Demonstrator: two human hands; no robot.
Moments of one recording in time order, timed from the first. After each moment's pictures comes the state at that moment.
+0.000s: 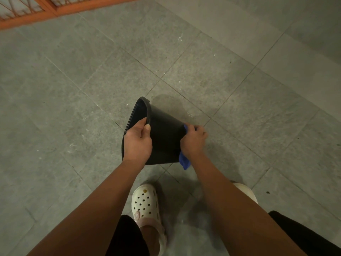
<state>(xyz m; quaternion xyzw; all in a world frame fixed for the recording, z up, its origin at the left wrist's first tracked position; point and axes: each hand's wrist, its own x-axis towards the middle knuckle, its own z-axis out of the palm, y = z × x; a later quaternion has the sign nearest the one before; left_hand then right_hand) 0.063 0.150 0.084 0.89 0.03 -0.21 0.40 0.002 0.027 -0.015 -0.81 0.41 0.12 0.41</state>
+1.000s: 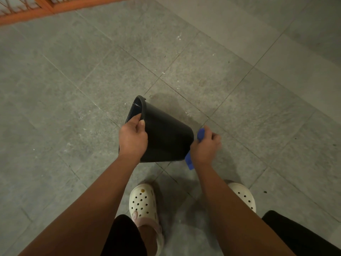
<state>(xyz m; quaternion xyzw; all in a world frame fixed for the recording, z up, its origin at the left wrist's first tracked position) 0.074 0.144 0.091 0.90 0.07 -0.20 0.39 -0.032 0.022 -0.015 -0.75 0.53 -0.05 0.39</state>
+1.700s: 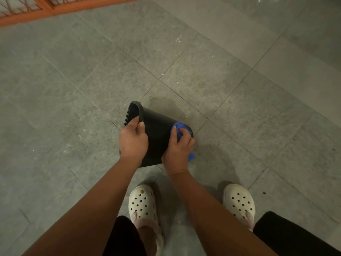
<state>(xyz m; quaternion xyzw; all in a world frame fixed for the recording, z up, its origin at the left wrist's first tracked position) 0.068 0.139 0.096 0.89 0.09 -0.20 0.40 -0.010 0.085 0.007 -0.88 0.36 -0.02 0.31</state>
